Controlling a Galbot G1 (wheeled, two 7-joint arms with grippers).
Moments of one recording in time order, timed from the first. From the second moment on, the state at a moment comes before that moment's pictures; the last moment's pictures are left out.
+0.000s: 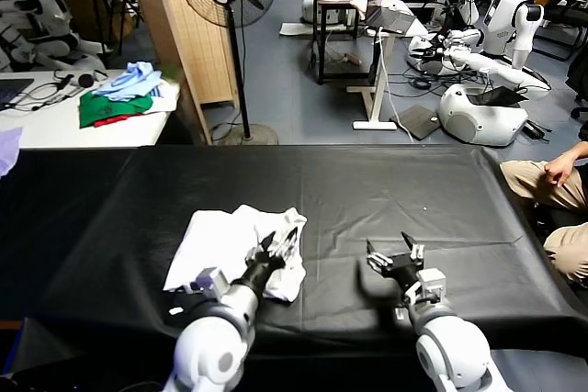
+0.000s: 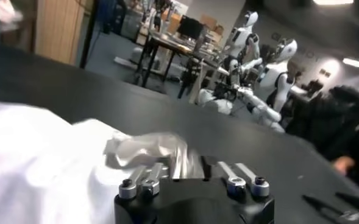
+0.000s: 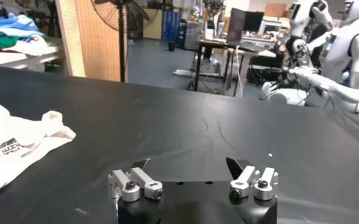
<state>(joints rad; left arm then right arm) 1.31 -1.43 -0.24 -2.10 -0.71 0.41 -0.26 -1.32 1.18 0.36 2.04 0.31 -0.43 0.05</state>
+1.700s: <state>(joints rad) 1.33 -1.22 -0.67 -1.88 -0.96 0.40 -0.13 -1.19 1.29 0.17 2.03 0.06 -0.44 0.12</state>
